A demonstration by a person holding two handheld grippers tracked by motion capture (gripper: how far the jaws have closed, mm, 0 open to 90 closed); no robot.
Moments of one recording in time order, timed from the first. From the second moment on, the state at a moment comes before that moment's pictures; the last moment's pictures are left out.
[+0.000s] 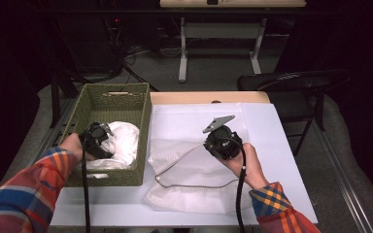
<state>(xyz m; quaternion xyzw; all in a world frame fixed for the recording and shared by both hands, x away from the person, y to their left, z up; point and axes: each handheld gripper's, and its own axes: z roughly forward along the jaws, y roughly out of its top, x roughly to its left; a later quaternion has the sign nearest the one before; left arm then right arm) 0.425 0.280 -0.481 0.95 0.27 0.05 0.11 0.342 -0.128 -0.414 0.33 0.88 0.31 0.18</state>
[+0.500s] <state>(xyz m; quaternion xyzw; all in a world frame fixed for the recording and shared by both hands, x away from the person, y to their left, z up) 0.413 0.283 -0.449 0.95 0.28 0.07 0.14 0.345 -0.134 -0.413 0.33 0.87 0.31 0.18</state>
